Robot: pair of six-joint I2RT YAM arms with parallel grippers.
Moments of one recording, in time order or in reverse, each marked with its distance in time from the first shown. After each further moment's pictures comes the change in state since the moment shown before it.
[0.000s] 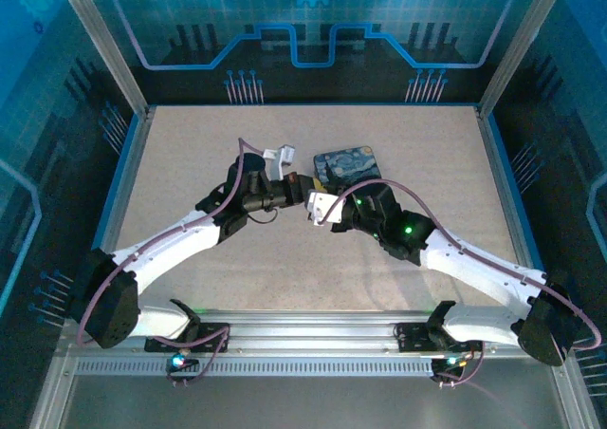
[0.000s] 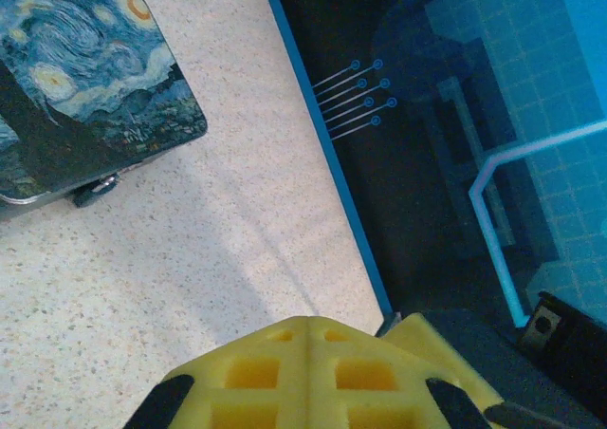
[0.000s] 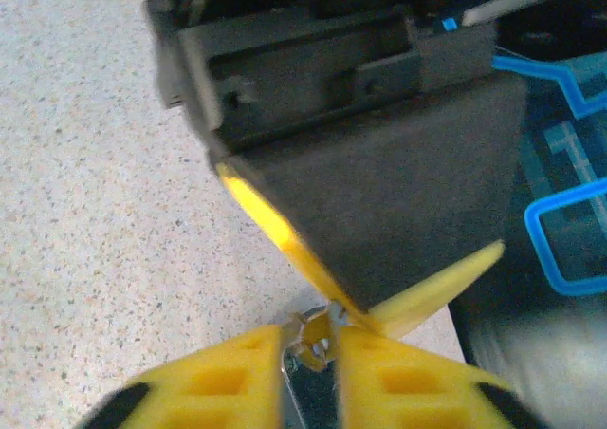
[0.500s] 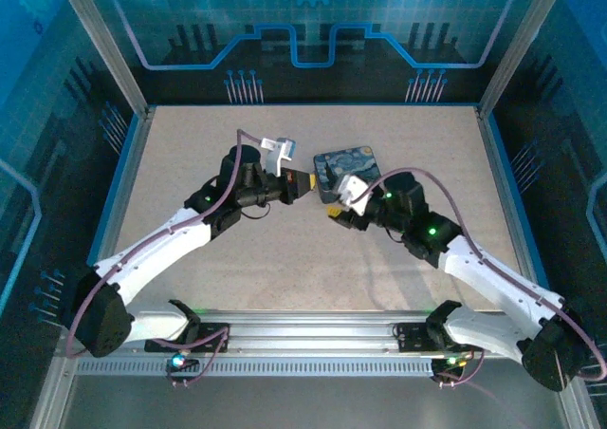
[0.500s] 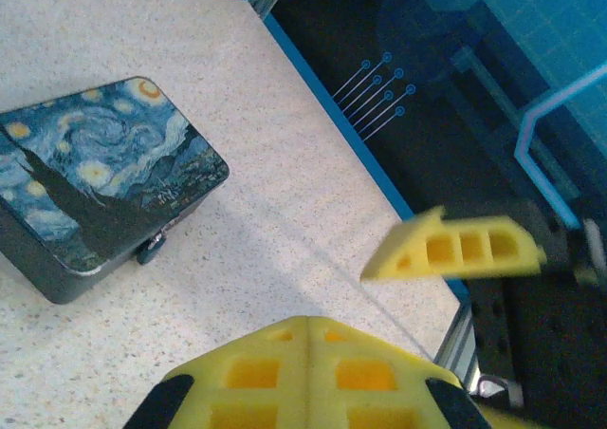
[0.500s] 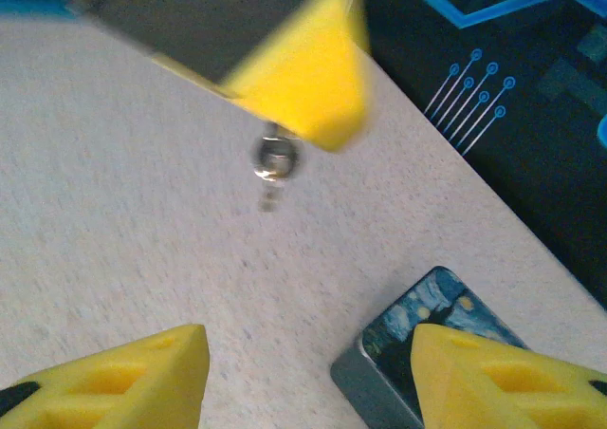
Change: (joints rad) left arm 0.000 -0.070 0.098 -0.185 -0.050 0.332; right arm -0.242 -0.143 -0.109 0.050 -0.351 0.418
